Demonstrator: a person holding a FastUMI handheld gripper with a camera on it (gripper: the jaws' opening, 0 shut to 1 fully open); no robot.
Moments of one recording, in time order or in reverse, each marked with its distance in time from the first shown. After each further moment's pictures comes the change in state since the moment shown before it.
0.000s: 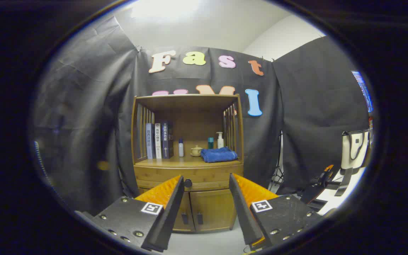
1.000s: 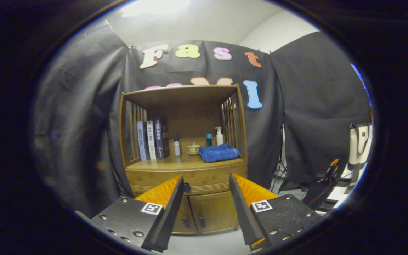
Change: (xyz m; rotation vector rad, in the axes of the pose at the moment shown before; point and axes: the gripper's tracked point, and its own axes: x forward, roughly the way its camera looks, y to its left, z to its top) arm 0.110 0.011 -0.018 0.065 0.076 -0.025
